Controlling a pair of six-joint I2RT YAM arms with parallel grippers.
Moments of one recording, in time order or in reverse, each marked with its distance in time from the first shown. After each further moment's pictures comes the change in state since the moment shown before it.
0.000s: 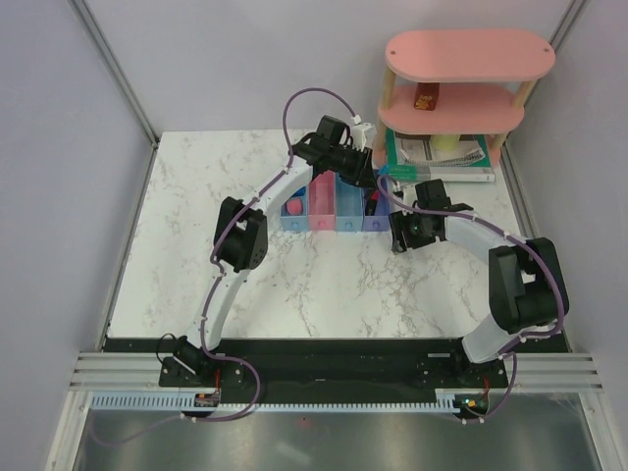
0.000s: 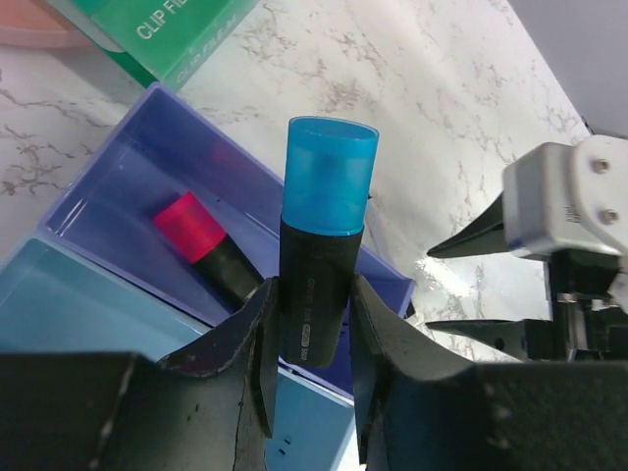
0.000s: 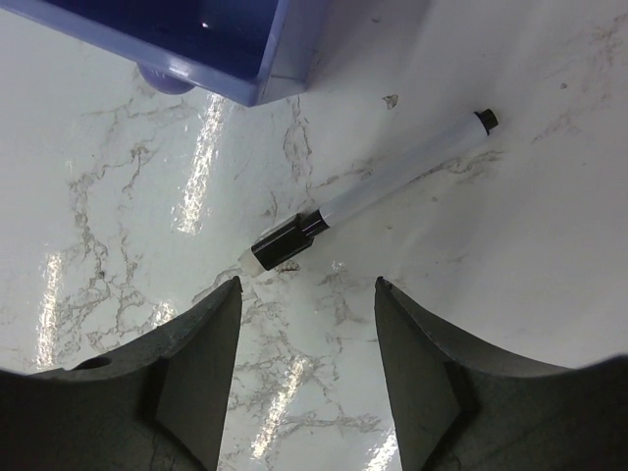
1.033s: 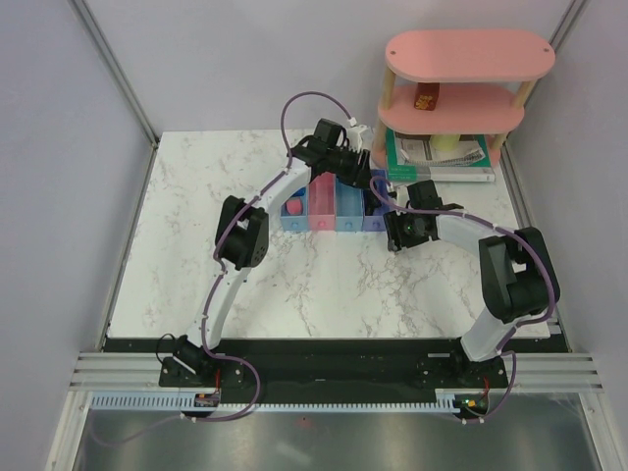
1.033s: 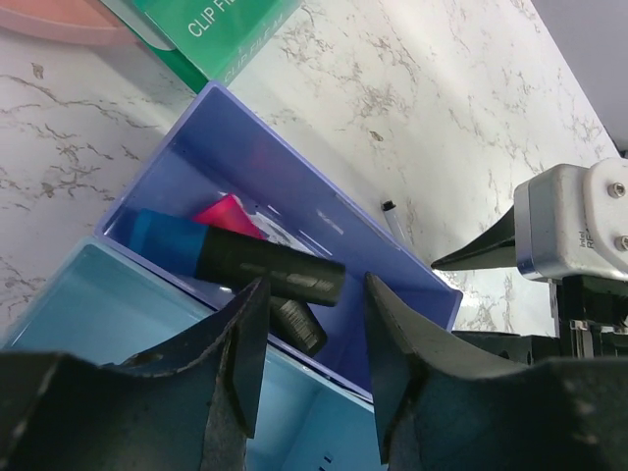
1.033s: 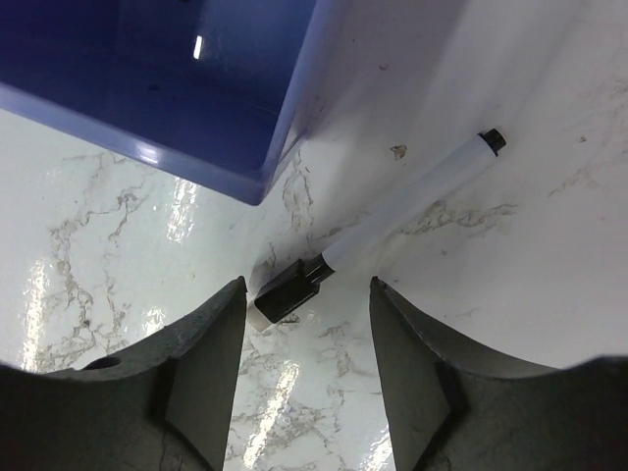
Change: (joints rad) left arm 0.022 0.052 0.000 0.050 -0.004 0.000; right arm 0.034 0.076 0.012 0.077 0.031 0.013
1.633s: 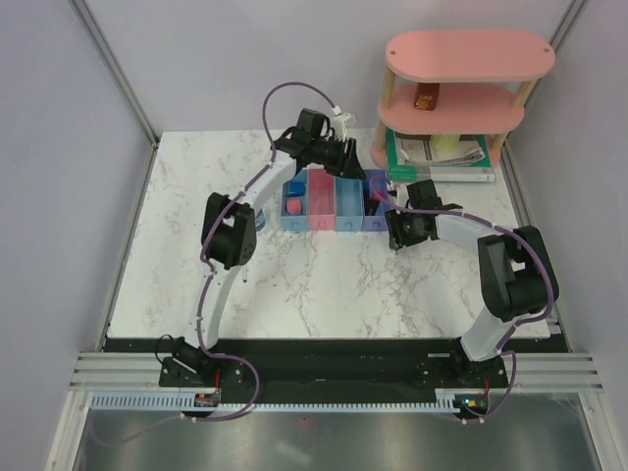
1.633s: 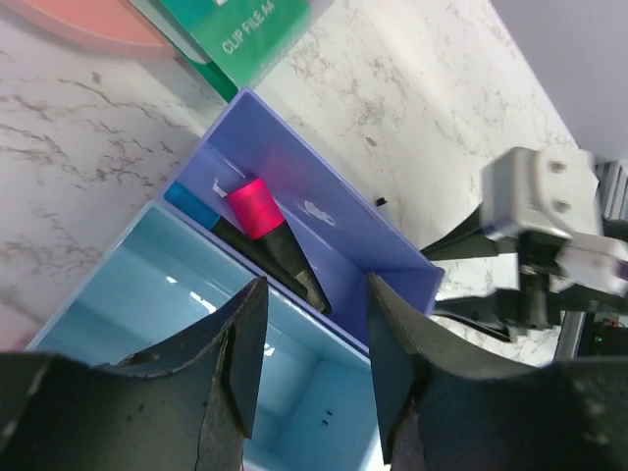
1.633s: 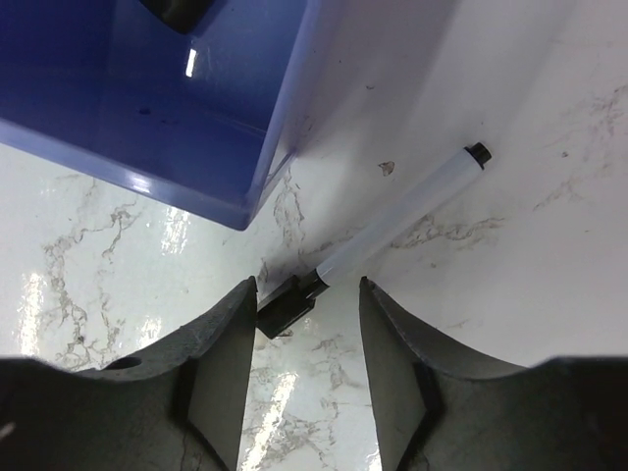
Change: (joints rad) left arm 0.054 -0.053 -0.037 0.014 0.044 -0.015; right arm 0.001 0.010 0.000 0.031 0.018 0.004
